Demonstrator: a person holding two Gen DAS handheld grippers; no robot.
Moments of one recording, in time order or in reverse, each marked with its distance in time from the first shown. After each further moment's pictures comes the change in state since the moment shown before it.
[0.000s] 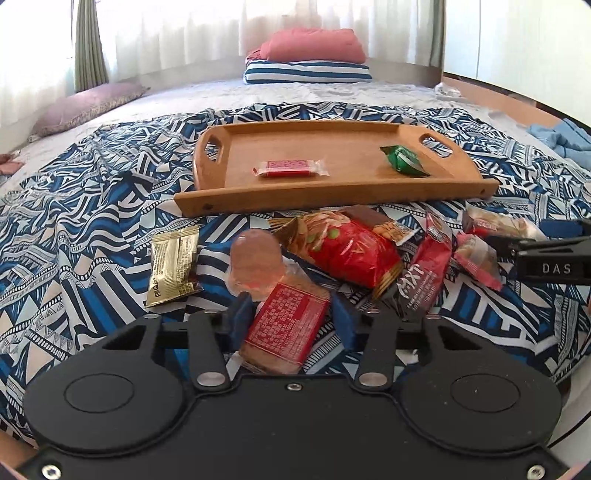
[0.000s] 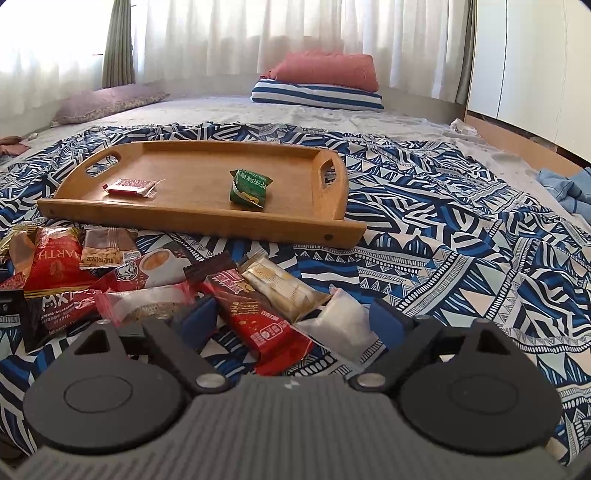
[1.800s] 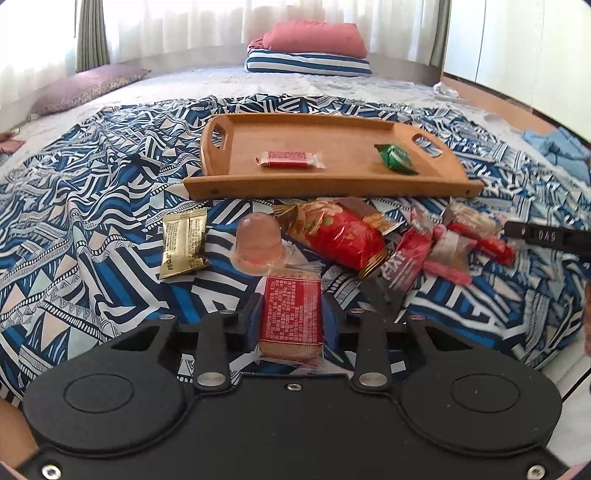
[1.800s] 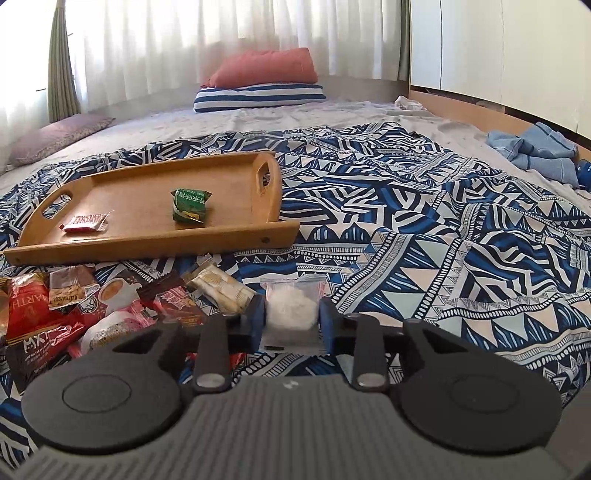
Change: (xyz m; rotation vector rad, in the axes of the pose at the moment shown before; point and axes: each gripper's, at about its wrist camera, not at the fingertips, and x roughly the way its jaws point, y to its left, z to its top) left arm -0.031 0.010 -0.002 -0.064 0.044 -0.045; right arm -0.015 -0.028 0.004 0.177 0.012 -0.111
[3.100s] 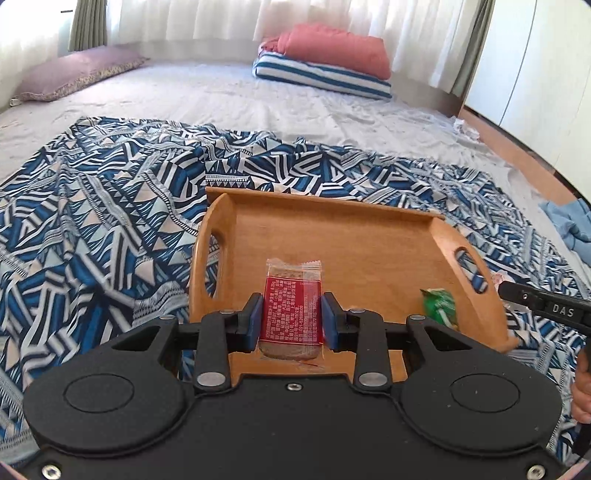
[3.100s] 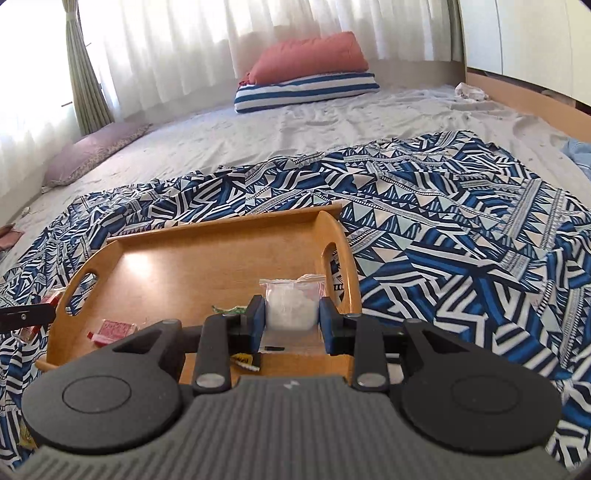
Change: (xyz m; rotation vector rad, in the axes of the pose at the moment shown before) left arm 0.117 0.050 0.193 -0.110 0.040 -0.051; right arm 0.099 0.022 0.134 0.038 0.088 0.206
